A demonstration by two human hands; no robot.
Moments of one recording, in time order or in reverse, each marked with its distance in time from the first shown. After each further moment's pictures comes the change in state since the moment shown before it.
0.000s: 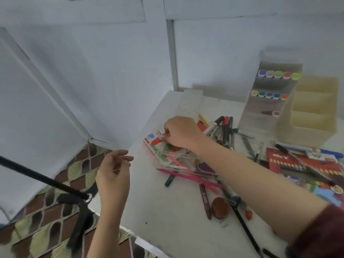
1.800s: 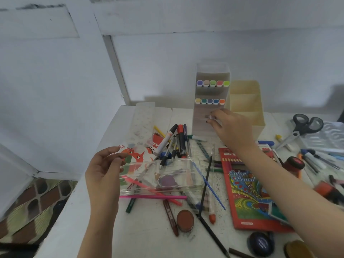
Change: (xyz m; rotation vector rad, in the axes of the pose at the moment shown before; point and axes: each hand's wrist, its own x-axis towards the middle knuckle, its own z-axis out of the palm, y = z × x) left_hand 0.003 0.057 0.072 -0.387 -0.253 -0.057; right_hand -0.142 0.157 -0.049 -0.205 0.691 0.310
